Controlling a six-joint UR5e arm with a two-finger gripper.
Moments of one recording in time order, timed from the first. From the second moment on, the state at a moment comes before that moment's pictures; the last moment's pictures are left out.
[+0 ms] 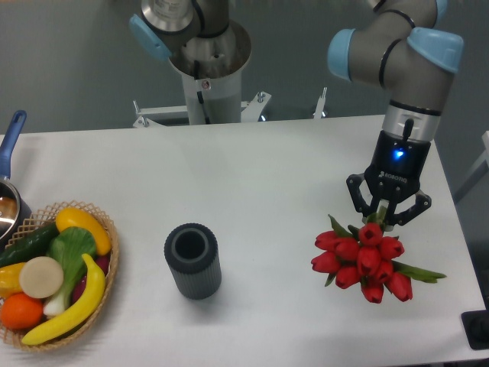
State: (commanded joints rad) arm 2.86 -1.91 -1.60 -0.80 0.82 1.16
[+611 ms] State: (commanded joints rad) arm 2.82 -1.89 -1.59 -0.80 0.58 1.13
